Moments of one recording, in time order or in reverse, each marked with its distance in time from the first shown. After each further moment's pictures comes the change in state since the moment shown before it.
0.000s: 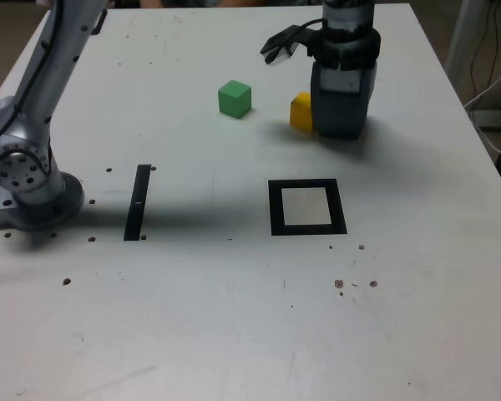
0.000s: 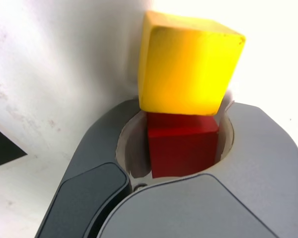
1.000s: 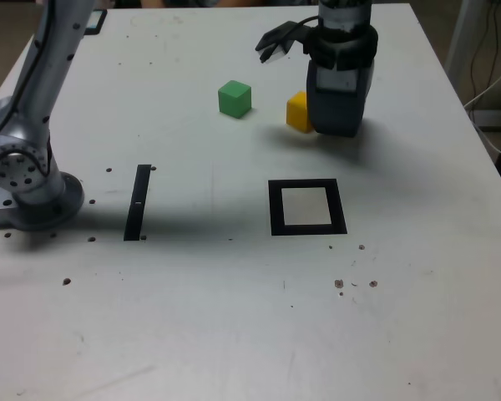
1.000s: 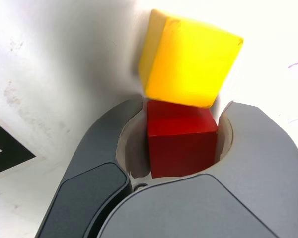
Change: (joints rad) arm -0.037 -0.048 0.049 -0.018 0.056 -0.026
